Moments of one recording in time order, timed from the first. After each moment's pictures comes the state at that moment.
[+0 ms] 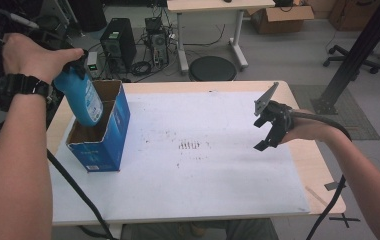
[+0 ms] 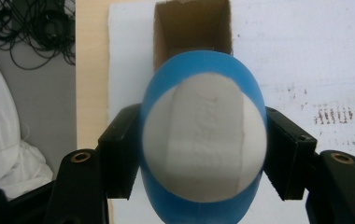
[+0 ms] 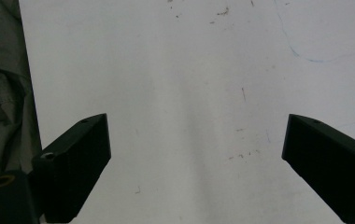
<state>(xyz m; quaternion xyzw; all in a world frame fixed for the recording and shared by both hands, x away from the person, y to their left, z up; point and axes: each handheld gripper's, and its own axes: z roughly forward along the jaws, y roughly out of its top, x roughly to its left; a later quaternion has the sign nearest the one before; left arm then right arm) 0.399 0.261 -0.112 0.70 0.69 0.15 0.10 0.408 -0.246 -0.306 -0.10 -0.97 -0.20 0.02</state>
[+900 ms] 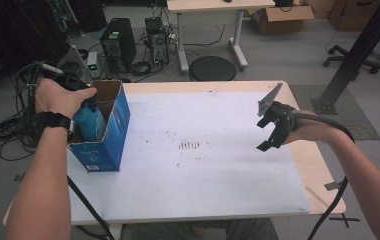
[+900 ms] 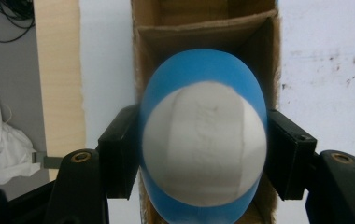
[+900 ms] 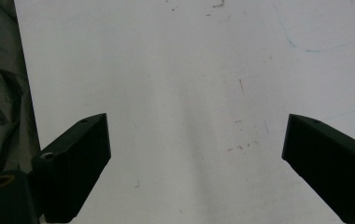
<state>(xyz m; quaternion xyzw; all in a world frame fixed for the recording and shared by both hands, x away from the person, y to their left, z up) 0.409 0.269 -0.218 0.71 0.70 0.10 0.06 0.407 -0.255 -0.307 -0.11 -0.97 -0.20 0.01</state>
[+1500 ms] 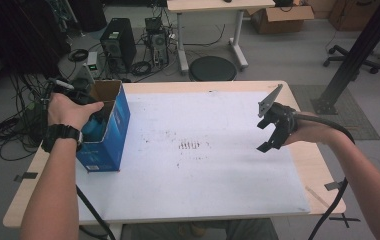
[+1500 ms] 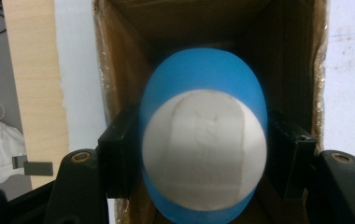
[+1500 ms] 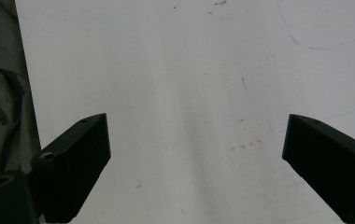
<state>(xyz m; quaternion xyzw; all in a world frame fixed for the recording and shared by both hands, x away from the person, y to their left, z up) 0.413 0.268 -0.263 0.71 0.69 0.09 0.05 0.406 -0.256 -0.311 -0.12 -0.97 -0.21 0.02</state>
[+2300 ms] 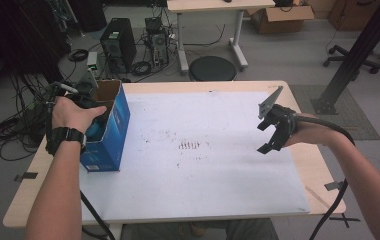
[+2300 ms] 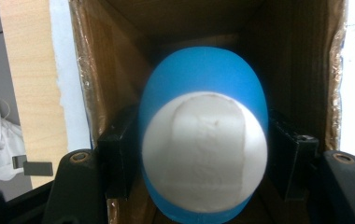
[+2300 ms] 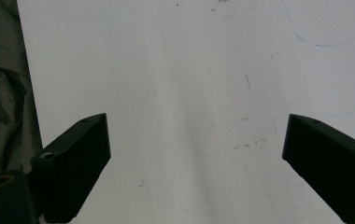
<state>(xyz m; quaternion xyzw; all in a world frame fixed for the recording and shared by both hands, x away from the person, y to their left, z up) 0.414 0.264 -0.273 0.72 0.69 0.09 0.04 0.404 -0.257 -0.314 -0.12 -0.97 -0.21 0.02</state>
